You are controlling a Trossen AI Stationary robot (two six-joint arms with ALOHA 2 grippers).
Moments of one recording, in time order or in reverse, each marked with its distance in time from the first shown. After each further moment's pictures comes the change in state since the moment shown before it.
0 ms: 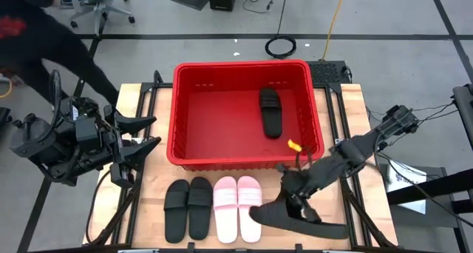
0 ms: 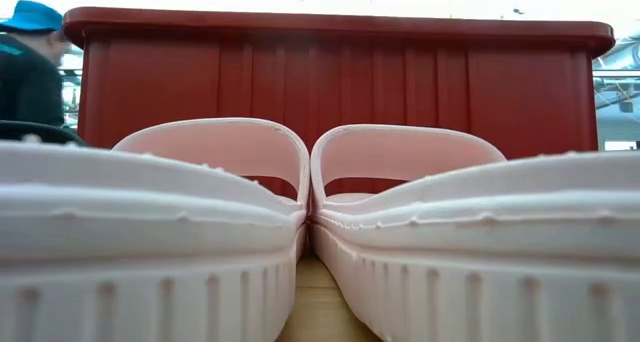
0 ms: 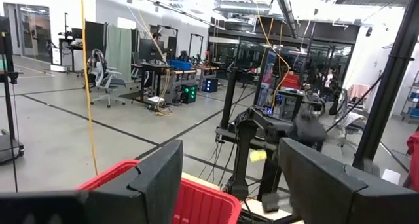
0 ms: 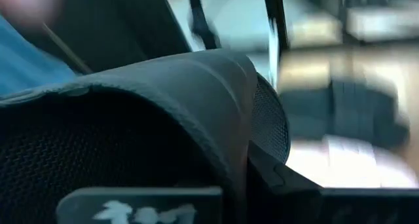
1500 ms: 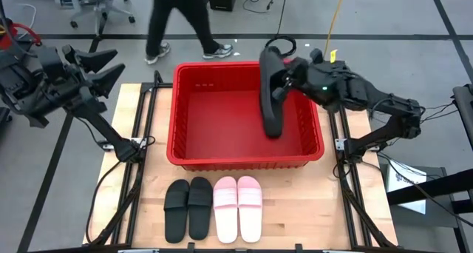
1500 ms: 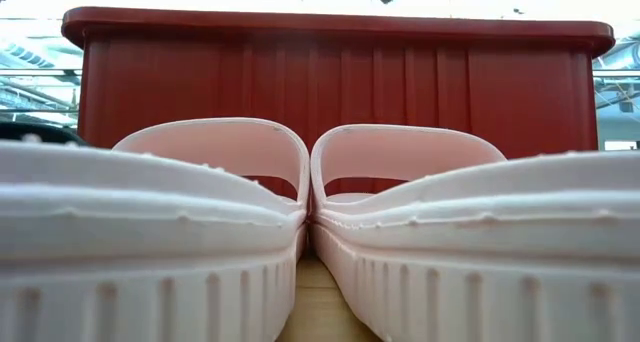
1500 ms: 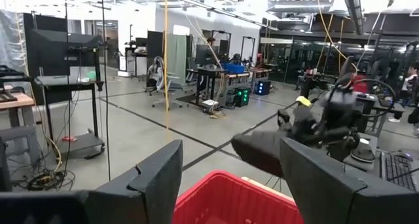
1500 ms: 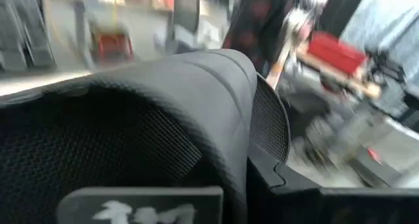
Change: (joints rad) left arm 0.075 -0.277 0.001 0.021 -0.129 0.375; right arm -0.641 -0.022 0.282 -0.303 0.821 -0.466
